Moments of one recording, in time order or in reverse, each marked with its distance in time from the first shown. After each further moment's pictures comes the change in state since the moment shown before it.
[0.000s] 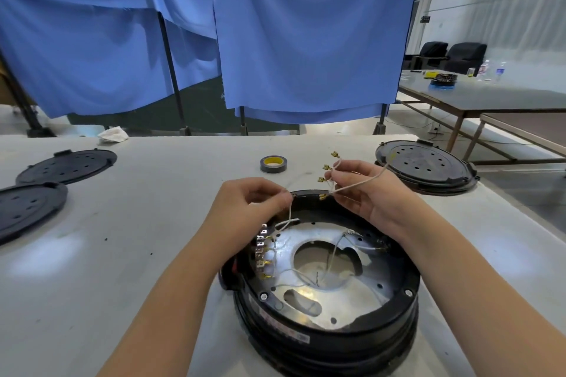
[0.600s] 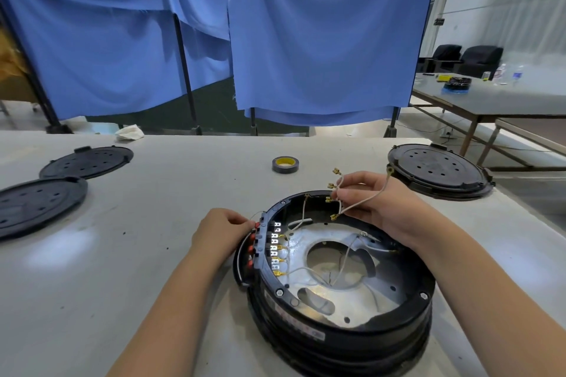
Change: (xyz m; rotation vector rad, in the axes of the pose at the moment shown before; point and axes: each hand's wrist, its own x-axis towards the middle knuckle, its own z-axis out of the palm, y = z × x) left_hand 0.015 -0.079 -0.029 0.358 0.109 -0.369; right_hand -0.005 0.006 0.002 -0.187 -0.087 0.004
